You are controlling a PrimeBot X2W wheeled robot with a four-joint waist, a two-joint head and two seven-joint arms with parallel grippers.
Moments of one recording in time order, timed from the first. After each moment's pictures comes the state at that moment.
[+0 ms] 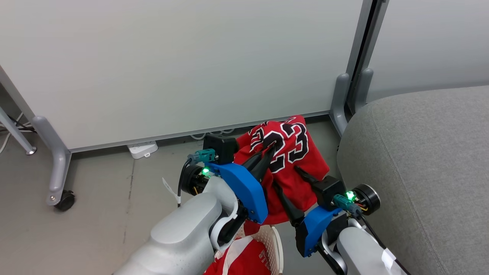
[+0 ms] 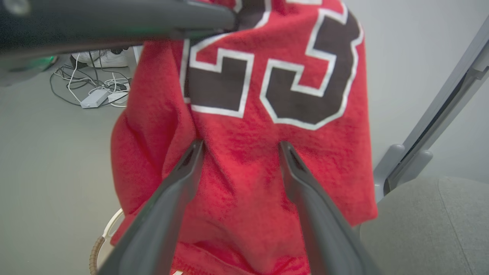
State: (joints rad) left arm -0.81 0.05 -1.05 0.70 -1.05 0.00 -0.13; right arm -0.46 -0.05 0.45 0.70 0.08 0.13 -0.19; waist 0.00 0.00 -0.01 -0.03
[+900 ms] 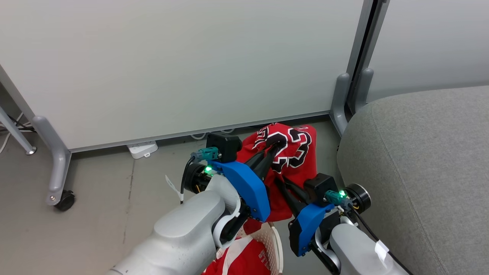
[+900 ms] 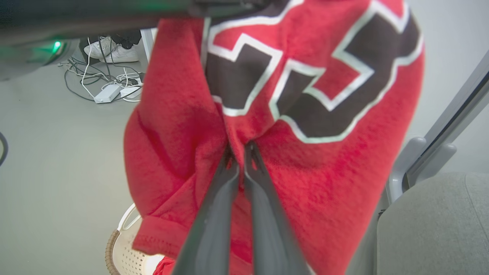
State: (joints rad) left arm -0.86 0.05 -1.17 0.72 -1.16 0.01 -0.18; right arm -0.55 -0.05 0.56 0.84 0.21 0.13 -0.22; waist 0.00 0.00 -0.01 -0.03
